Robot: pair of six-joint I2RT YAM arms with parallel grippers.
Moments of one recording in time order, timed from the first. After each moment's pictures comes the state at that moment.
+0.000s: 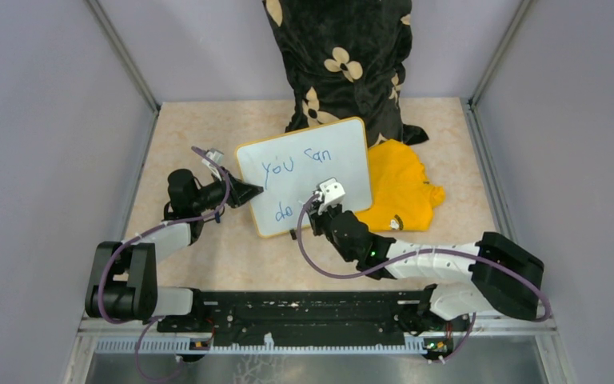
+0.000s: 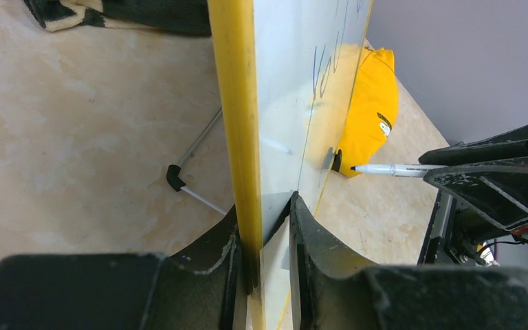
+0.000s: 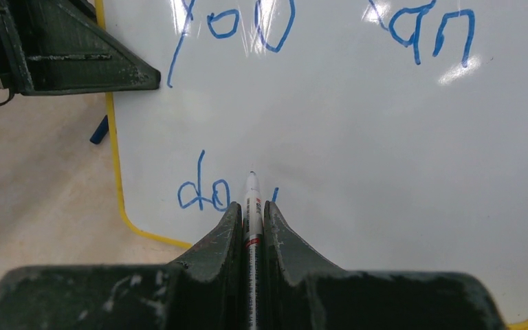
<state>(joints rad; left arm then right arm) -0.07 1.34 0.46 0.71 0.85 -0.41 1.11 1.28 0.56 0.57 0.55 0.15</state>
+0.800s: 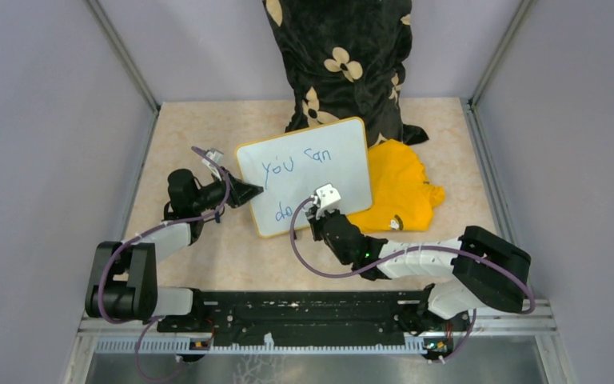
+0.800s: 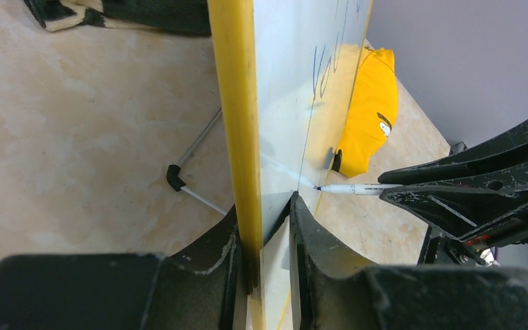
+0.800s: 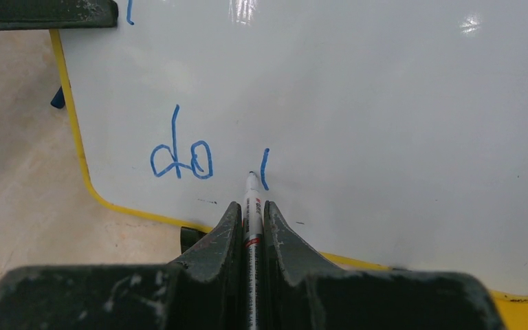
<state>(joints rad) -0.07 1.34 0.46 0.71 0.85 -0.41 1.11 1.38 0.54 0.57 0.56 0.19</state>
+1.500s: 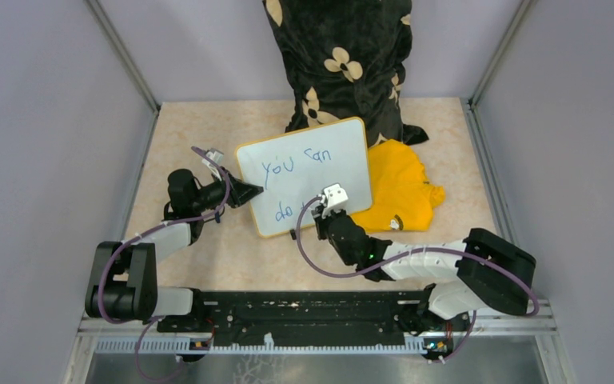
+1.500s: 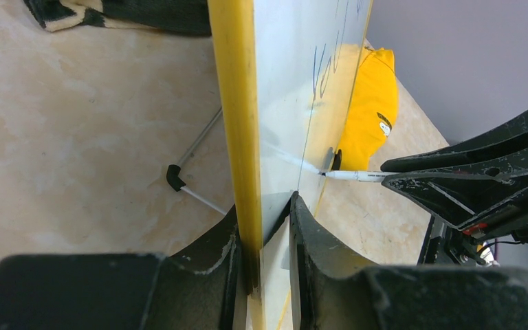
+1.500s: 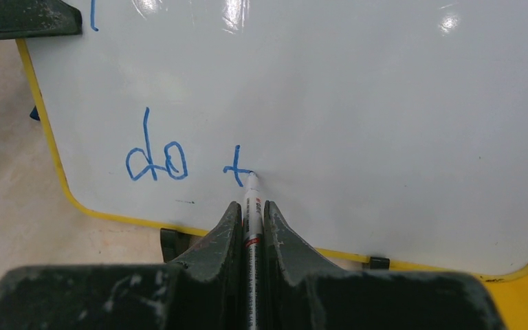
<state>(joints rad) -0.07 1.34 0.46 0.71 0.85 -0.41 1.10 1.35 0.51 0.59 0.61 0.21</state>
